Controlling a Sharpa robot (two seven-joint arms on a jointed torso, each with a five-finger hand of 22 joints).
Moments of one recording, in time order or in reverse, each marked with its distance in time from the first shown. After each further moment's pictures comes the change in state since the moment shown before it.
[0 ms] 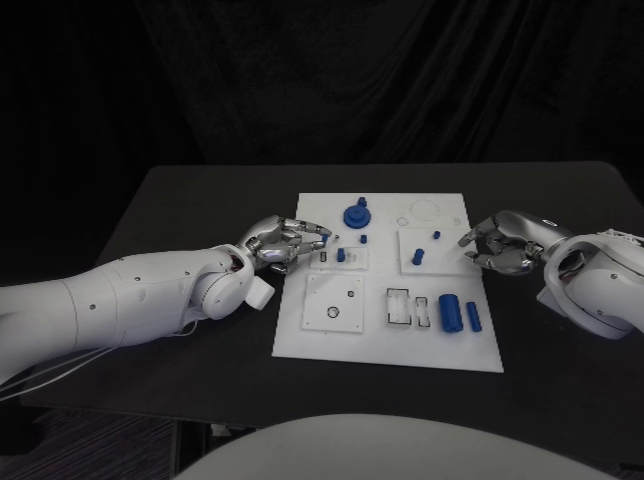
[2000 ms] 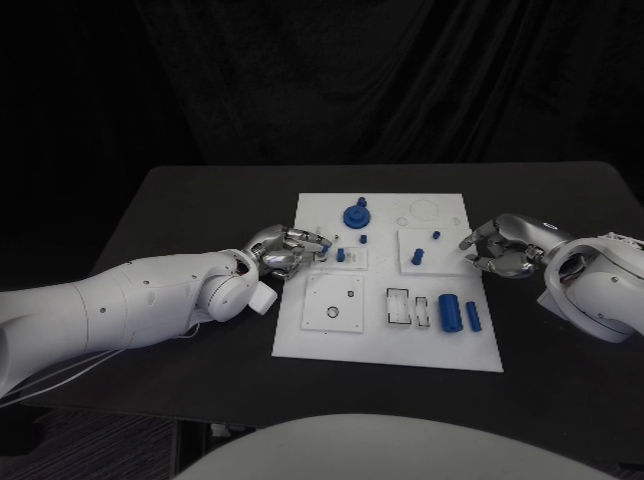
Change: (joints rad) left arm -0.026 0.024 0.016 -0.028 -0.029 -0.030 -0.106; left_hand 0.039 0.020 -0.019 -0.053 0.081 -0.029 0.017 0.018 0.006 -0.001 0.020 -0.003 0.111 -0.001 0.013 0.000 -0.001 0.081 0.003 0.011 -0.014 0.000; right arm -0.008 -0.006 0.000 0.003 0.000 0.000 0.000; right_hand 0.000 0.000 0.003 -0.003 0.004 0.000 0.000 0.000 -0.001 0.000 0.000 0.000 0.000 0.000 0.000 0.000 0.000 0.000 0.000 0.000 0.000 0.000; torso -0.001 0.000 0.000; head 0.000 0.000
